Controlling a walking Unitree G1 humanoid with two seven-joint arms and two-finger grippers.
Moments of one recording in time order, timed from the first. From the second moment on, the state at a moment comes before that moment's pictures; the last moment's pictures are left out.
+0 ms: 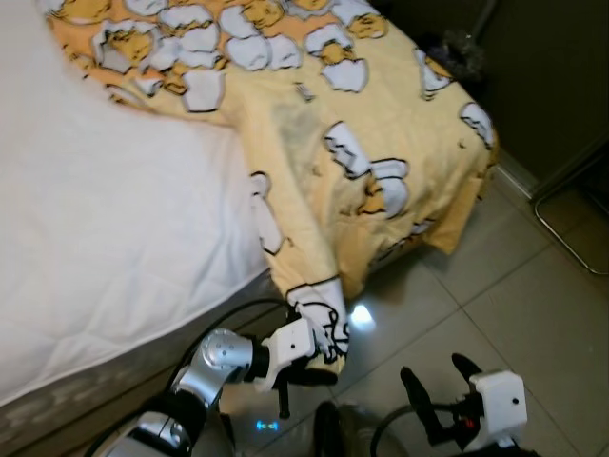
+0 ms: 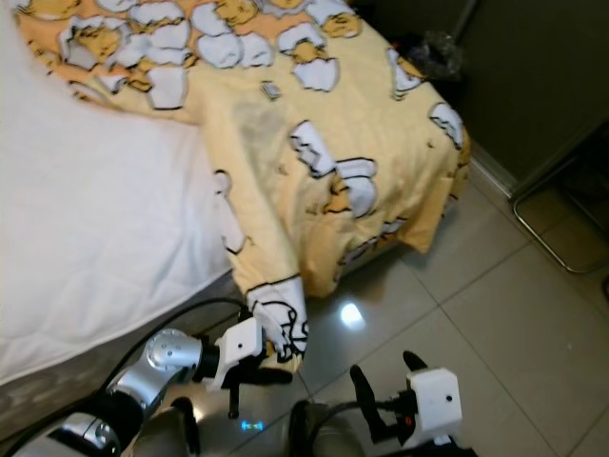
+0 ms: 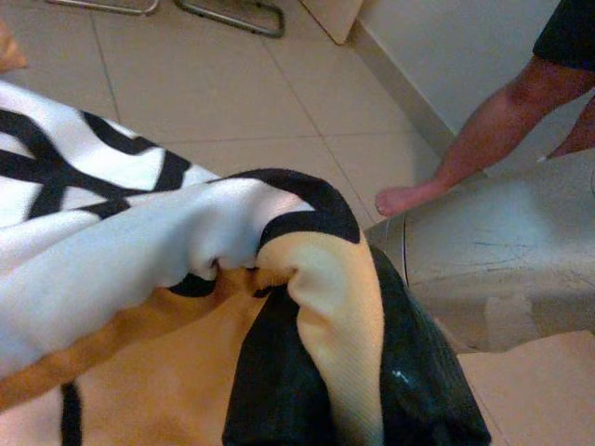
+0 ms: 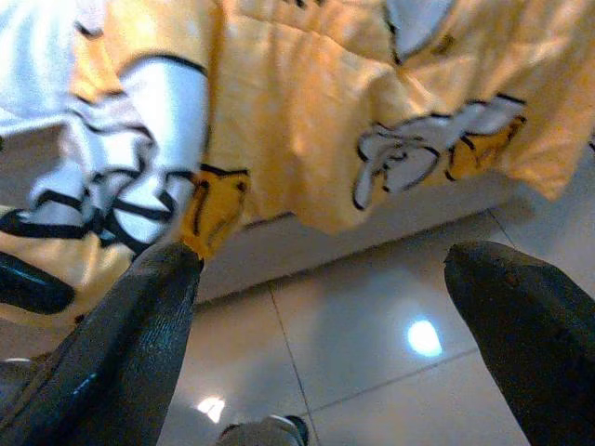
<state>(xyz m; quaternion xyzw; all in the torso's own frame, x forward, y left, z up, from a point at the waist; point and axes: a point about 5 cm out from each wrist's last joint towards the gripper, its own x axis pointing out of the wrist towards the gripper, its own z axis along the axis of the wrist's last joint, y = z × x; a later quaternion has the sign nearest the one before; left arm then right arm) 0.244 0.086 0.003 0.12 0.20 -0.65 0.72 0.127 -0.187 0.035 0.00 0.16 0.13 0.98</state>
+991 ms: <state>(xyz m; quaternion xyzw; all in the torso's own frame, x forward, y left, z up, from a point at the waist) 0.256 0.095 0.009 -0.02 0.24 -0.60 0.77 0.119 -0.201 0.014 0.00 0.16 0.13 0.98</state>
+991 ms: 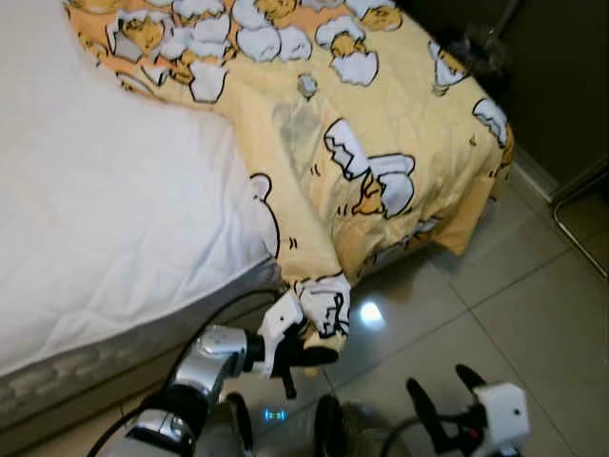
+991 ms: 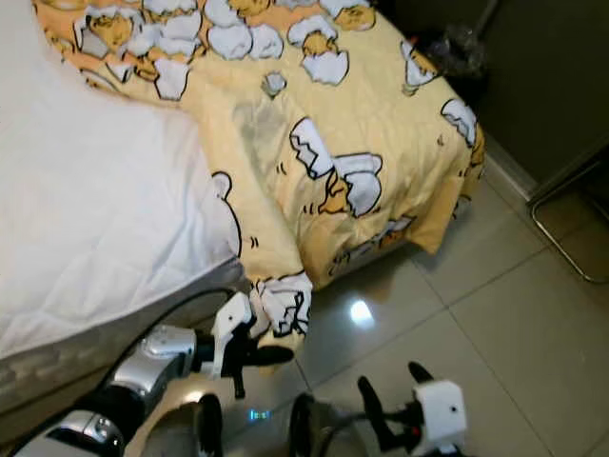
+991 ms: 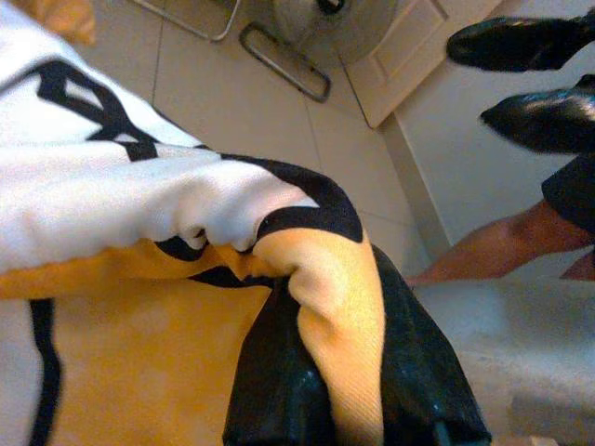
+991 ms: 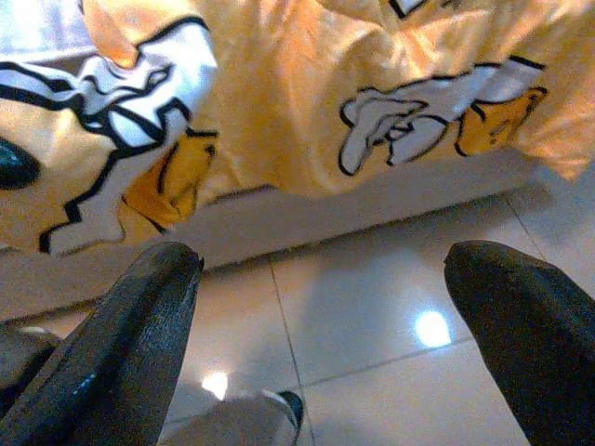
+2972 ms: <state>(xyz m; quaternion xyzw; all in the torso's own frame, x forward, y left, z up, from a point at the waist) 0.238 0.077 -0.037 0.43 0.23 -0.55 0.68 0.091 -0.184 0.065 -0.03 0.09 0.18 0.98</state>
